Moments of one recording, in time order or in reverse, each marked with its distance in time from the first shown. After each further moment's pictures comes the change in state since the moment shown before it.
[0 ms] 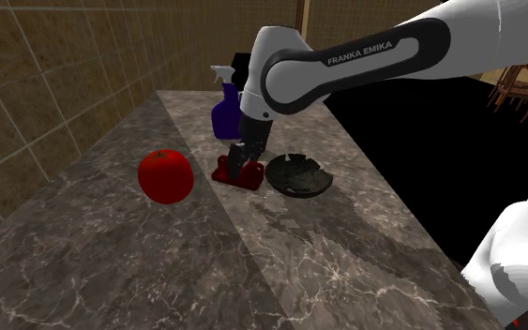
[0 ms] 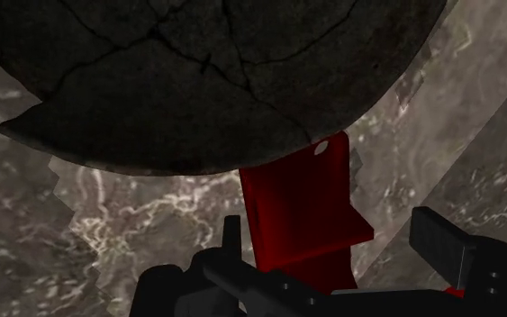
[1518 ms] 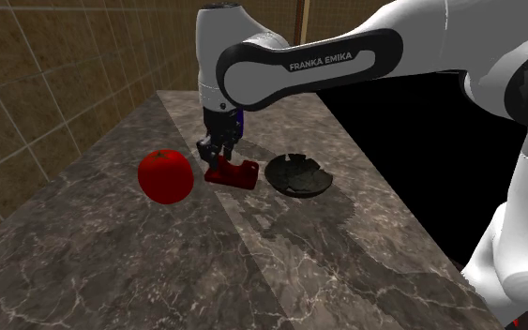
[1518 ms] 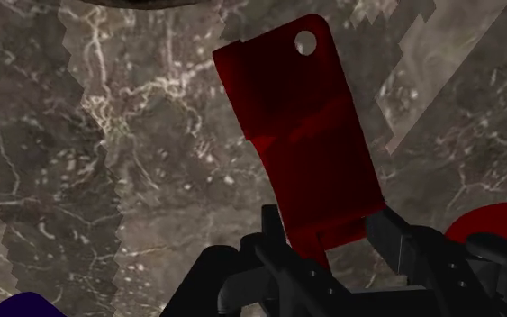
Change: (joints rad) arm 0.120 0.243 0.018 0.388 -0.371 -0.213 0.299
